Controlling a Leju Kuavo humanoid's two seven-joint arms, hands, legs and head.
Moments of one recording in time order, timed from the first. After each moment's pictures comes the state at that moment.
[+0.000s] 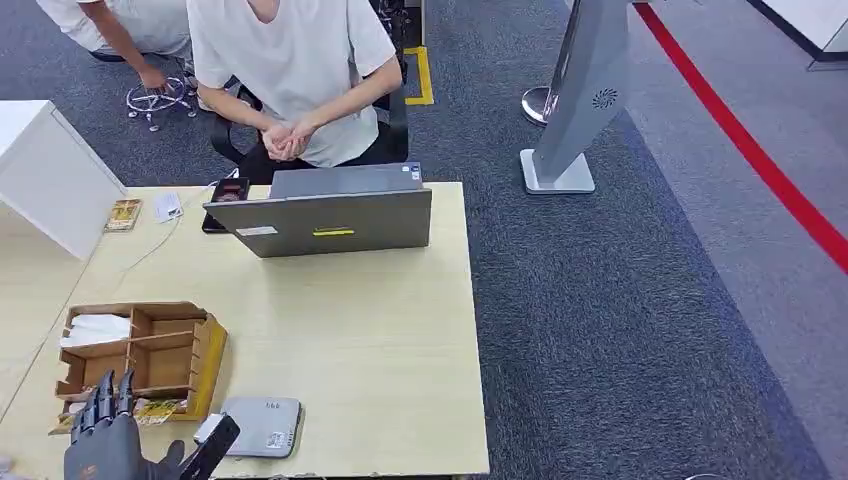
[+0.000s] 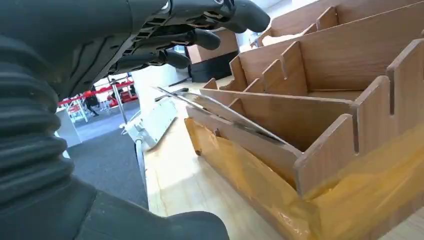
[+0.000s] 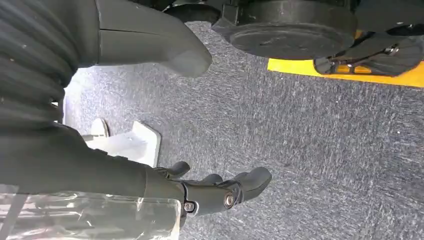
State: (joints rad) left arm 0.22 -0.32 0.22 -1.63 -1.53 0.17 -0.13; right arm 0.54 0.30 -0.12 -1.45 0.67 0.12 0.65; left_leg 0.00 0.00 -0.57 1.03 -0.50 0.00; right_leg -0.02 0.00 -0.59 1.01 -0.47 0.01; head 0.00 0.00
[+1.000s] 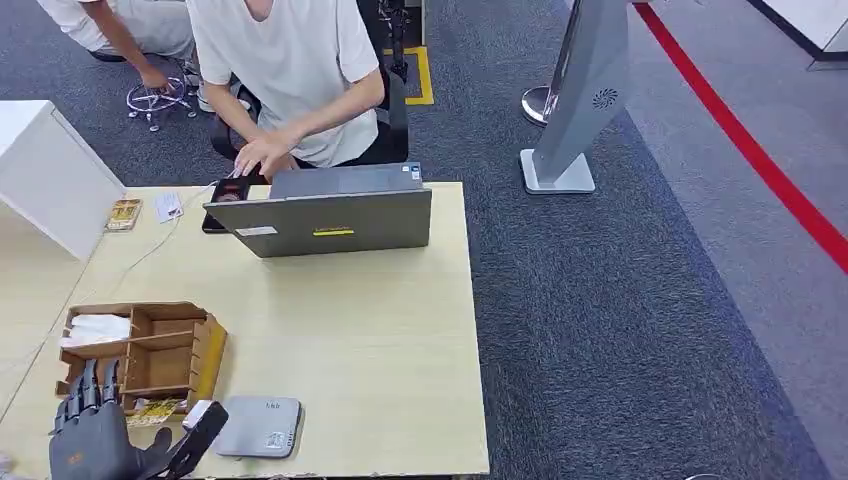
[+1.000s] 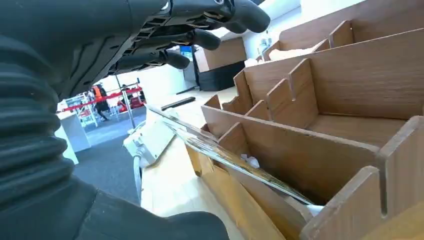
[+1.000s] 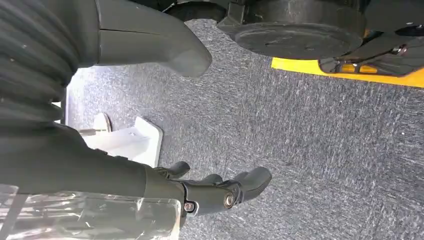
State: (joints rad) left arm 0.18 -0.28 0.22 -1.61 -1.53 0.17 -0.08; right arm 0.55 0.30 -0.12 -1.46 0.69 0.14 0.65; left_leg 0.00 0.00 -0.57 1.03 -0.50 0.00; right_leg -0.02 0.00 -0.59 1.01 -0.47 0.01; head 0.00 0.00
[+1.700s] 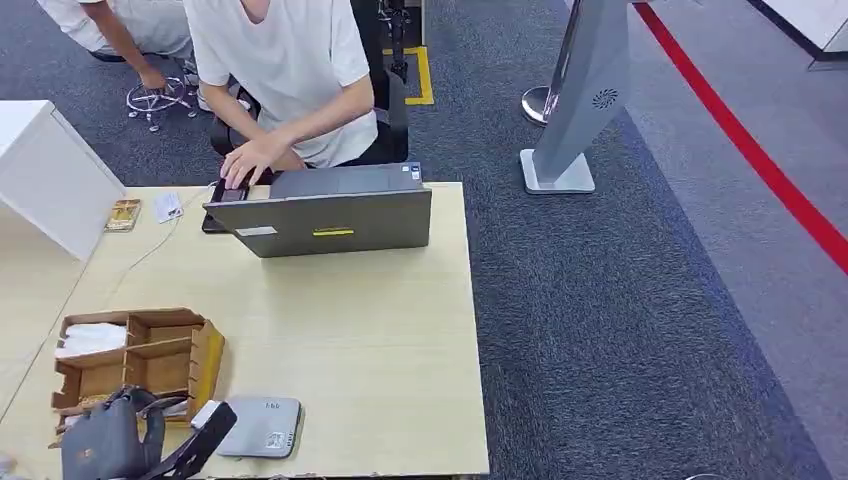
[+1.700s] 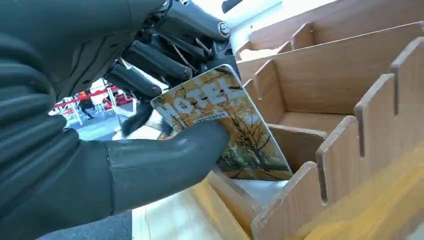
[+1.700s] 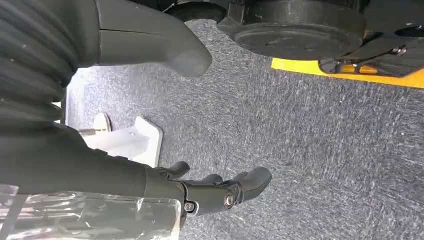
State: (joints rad) left arm 0.18 -0.29 0.21 -1.63 -1.53 0.11 -0.11; right arm 0.55 0.30 -0.12 -1.46 0.69 0.14 0.65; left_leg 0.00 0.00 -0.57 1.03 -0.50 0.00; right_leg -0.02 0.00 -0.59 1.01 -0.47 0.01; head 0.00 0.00
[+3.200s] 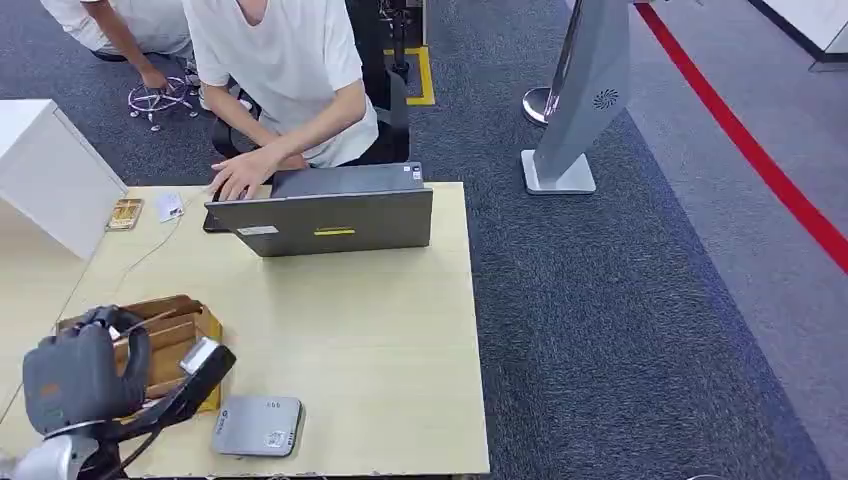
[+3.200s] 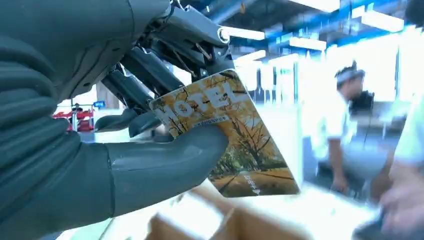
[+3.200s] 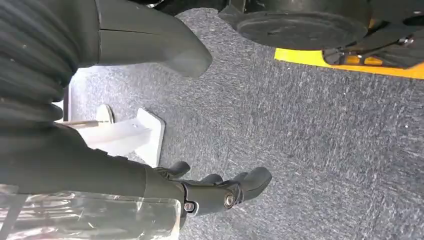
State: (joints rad) left arm 0.05 -0.23 -0.05 -1.99 -1.53 -0.05 -0.02; right arm 0.54 0.30 -0.13 -1.45 0.73 0.16 0.64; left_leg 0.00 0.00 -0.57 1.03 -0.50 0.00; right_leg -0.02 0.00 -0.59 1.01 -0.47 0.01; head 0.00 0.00
